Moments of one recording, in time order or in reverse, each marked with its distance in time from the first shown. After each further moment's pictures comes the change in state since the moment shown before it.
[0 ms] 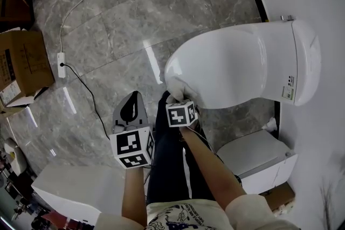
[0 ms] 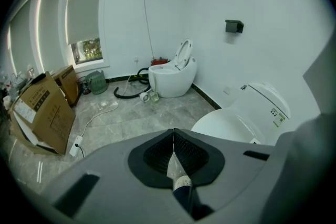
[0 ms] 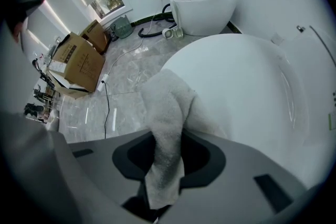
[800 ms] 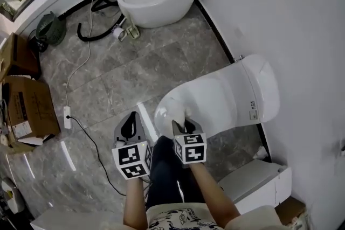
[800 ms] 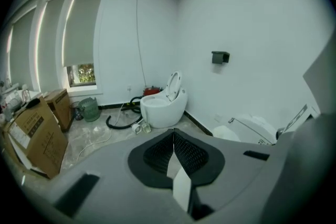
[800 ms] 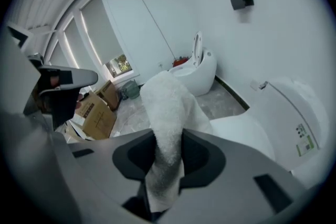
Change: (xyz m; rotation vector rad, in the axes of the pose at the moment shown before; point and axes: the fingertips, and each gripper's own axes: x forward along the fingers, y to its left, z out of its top) left arm -0.081 -0.045 0.155 0.053 -0.256 -0.057; right arm -0.262 -0.037 0.119 0.121 -0.586 0.064
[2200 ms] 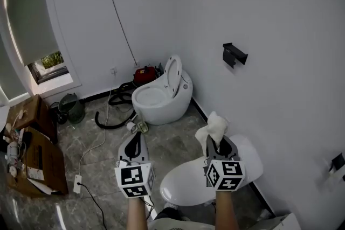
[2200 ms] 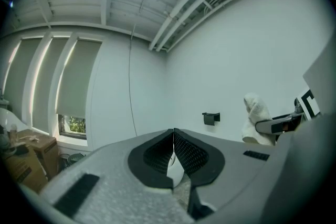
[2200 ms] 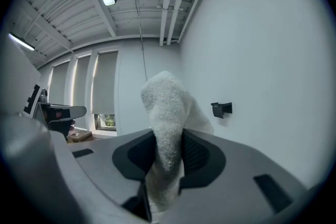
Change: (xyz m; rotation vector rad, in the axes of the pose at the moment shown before) left arm -0.167 -0.030 0.298 0.114 -0.558 -0.047; right arm -0.314 -0.008 0.298 -0.145 -0.783 -0.190
